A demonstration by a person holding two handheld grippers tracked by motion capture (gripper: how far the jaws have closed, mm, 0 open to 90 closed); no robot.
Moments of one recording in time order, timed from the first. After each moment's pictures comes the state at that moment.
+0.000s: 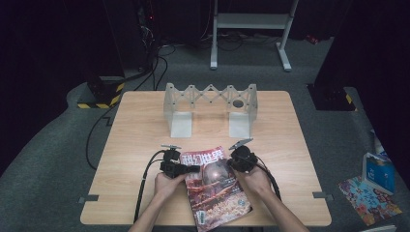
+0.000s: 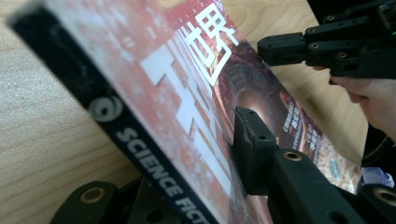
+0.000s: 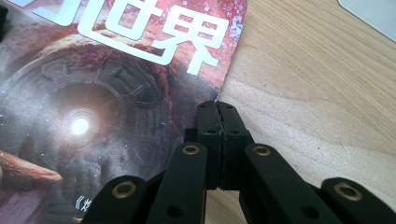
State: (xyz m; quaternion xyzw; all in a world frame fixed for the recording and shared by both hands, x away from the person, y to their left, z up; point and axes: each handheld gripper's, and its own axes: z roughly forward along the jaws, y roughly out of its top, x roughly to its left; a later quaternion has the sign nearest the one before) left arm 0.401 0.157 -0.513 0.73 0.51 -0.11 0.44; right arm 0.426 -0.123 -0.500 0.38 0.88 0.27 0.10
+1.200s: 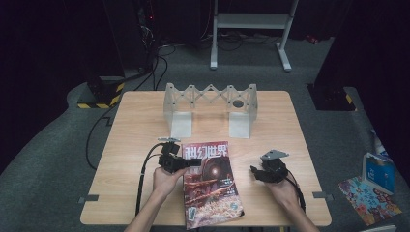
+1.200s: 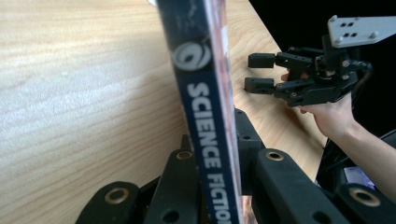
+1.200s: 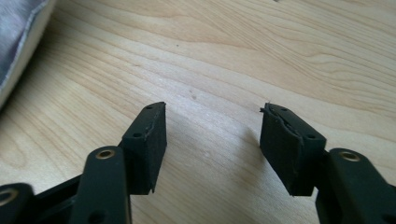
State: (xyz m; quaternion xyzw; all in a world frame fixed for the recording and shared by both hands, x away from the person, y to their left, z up) left arm 0.395 0.151 -0.459 0.74 0.47 -0.10 0.47; right arm 0.394 -0.217 -0.514 0.42 0.83 0.30 0.20
